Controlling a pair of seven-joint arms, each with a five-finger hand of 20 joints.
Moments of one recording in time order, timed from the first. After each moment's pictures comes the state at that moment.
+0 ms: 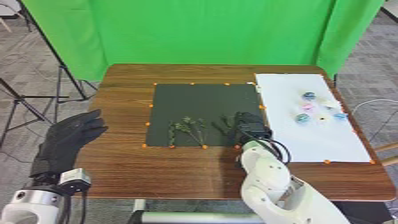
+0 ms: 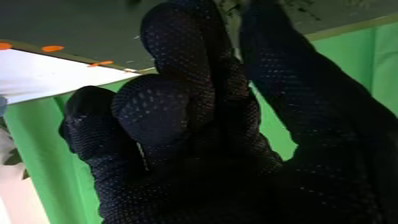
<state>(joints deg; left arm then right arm) 143.9 -39.1 -102.6 -128.1 34.1 20.3 26.2 -83.9 -61.0 48.2 -111.9 -139.4 -8.8 51.6</state>
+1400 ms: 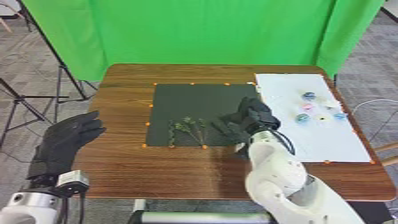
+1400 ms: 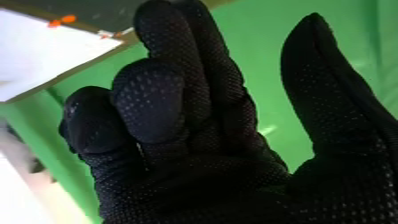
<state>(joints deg) 145.7 -38.8 -103.6 -128.3 33.8 20.6 27.5 -83.8 -58.9 52.2 -117.7 -132.2 0.1 51.2</state>
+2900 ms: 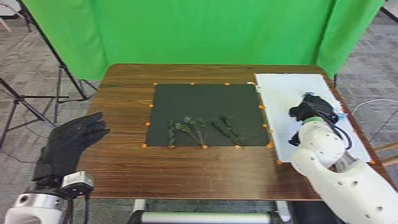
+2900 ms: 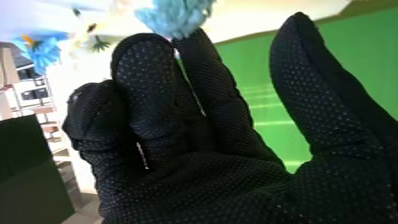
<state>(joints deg) 144.2 -39.4 -101.1 -128.5 33.9 21.0 27.3 -81.3 -50.5 63.3 -101.9 -129.3 -3.9 55.3</state>
